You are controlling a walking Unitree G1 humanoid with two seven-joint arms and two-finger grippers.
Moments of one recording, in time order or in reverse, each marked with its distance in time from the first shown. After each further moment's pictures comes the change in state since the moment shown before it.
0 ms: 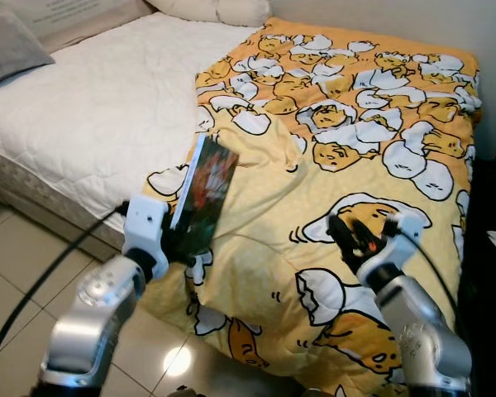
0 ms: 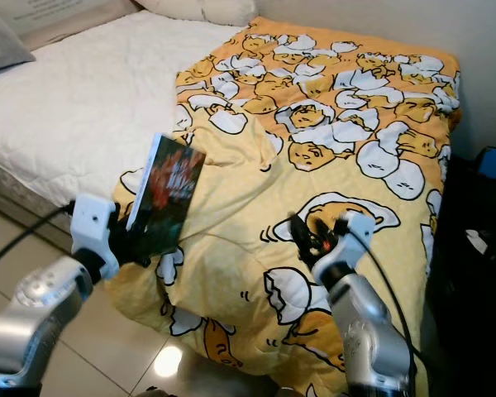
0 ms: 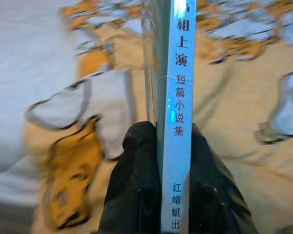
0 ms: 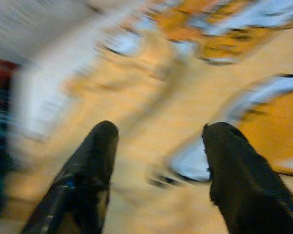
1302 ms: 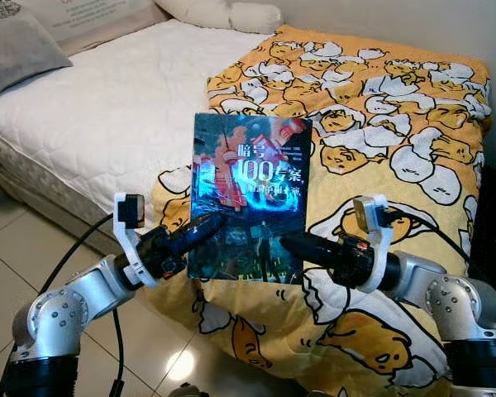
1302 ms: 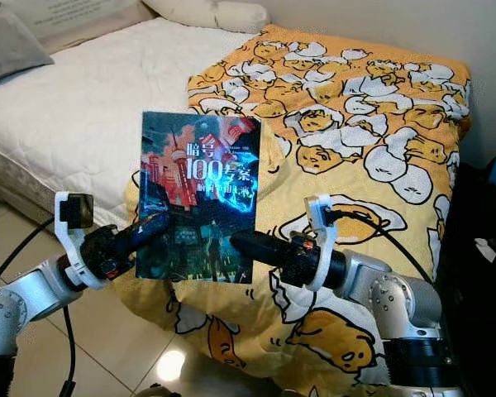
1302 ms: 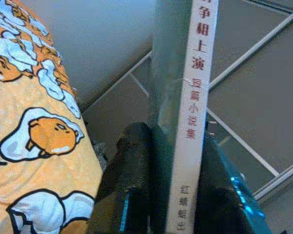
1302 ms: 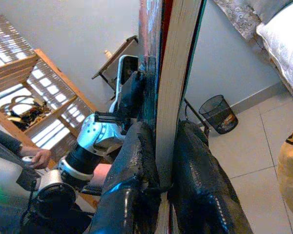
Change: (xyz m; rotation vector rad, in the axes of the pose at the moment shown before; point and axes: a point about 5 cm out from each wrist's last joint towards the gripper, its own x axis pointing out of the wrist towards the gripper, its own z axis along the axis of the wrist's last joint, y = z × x) left arm -0.017 -0.003 0.023 -0.842 -0.119 -0.932; right arm -0.011 0.048 0.040 0.332 0.308 1.197
